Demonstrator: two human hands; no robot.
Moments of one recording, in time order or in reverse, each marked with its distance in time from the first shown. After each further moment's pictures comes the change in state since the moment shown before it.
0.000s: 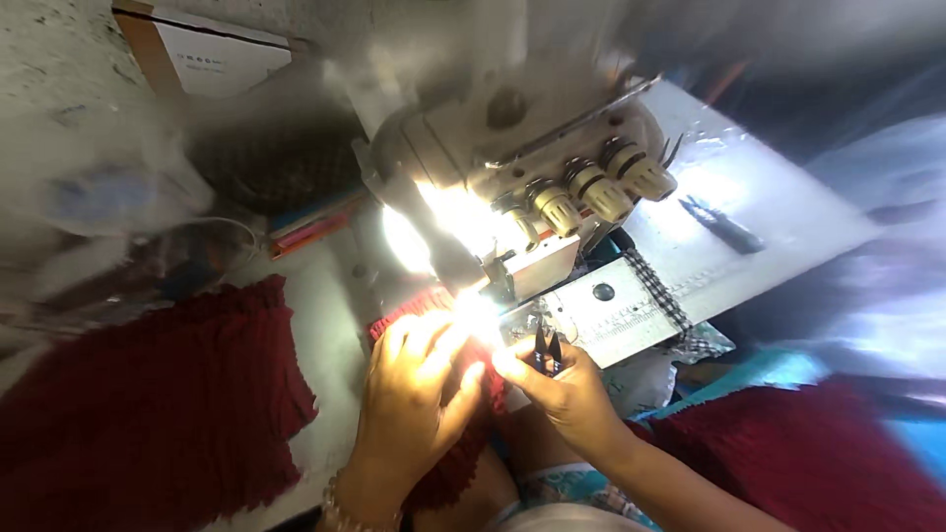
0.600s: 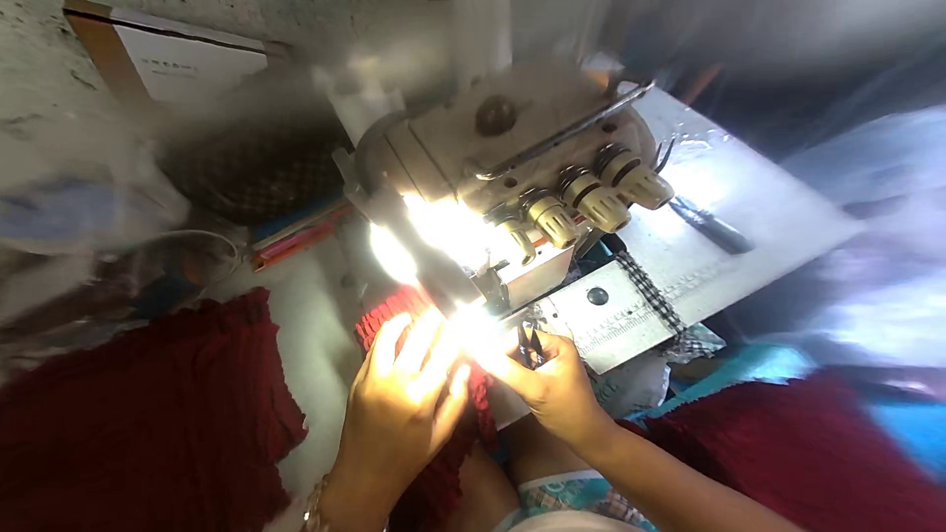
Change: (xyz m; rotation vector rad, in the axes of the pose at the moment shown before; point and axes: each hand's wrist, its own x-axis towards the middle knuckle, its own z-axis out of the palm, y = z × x) left_hand 0.006 -0.011 0.003 0.181 0.005 0.097; right_hand 0.019 0.000 0.009 -0.141 0.056 -0.068
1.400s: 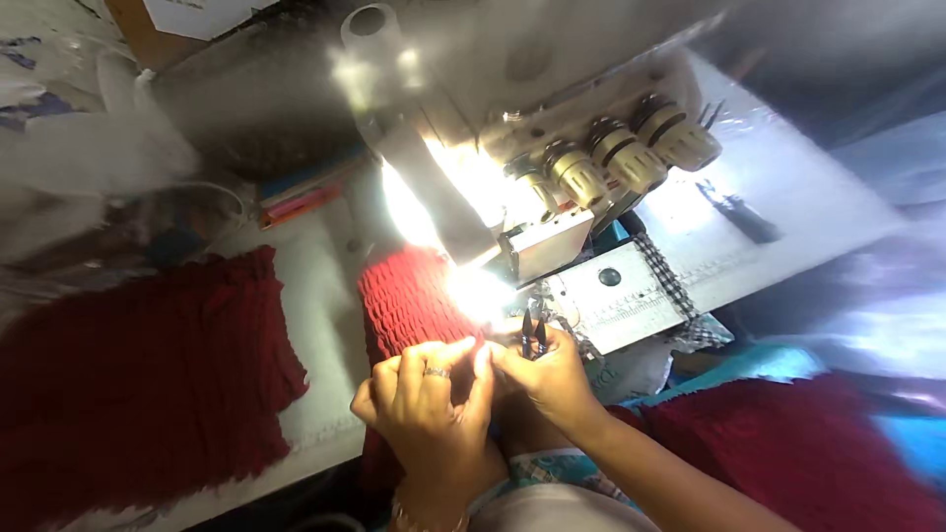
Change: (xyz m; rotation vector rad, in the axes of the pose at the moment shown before) left_hand -0.025 0.069 0.027 0.025 0.412 -0.523; right_hand -0.020 0.016 -0.002 0.108 -0.041 0.109
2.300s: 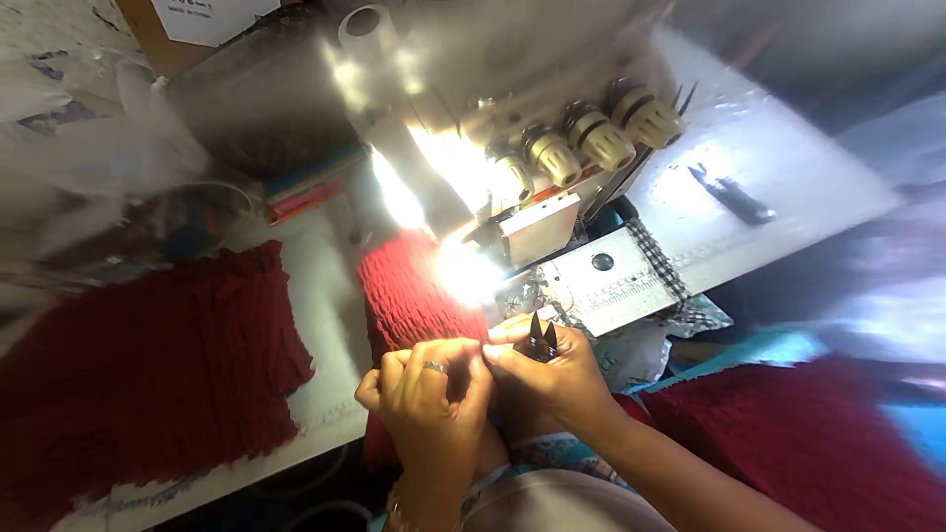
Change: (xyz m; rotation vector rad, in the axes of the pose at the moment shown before) left_hand -0.007 0.008 -0.018 -0.118 -0.102 -0.028; right_hand -0.017 -0.013 -0.012 -0.048 -0.082 -0.125
